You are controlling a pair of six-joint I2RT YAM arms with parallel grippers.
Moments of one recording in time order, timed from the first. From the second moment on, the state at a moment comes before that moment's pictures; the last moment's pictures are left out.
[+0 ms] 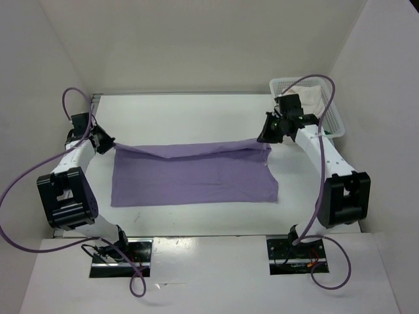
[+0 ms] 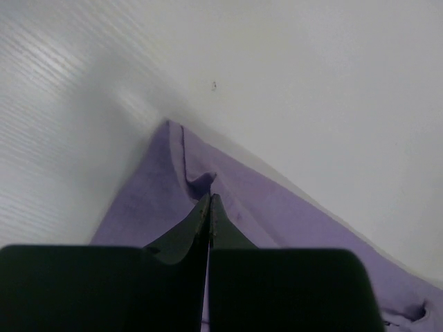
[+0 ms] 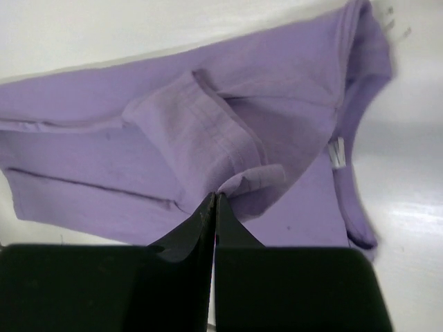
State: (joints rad) left arm 0.33 1.57 1.07 -0.31 0.12 -0.56; right arm 0.15 1.54 1.32 -0.68 -0.23 0.43
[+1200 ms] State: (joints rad) left arm 0.38 1.38 0.92 -0.35 0.14 -0.66; right arm 0.16 1.34 1.05 -0.91 -0.09 0.47
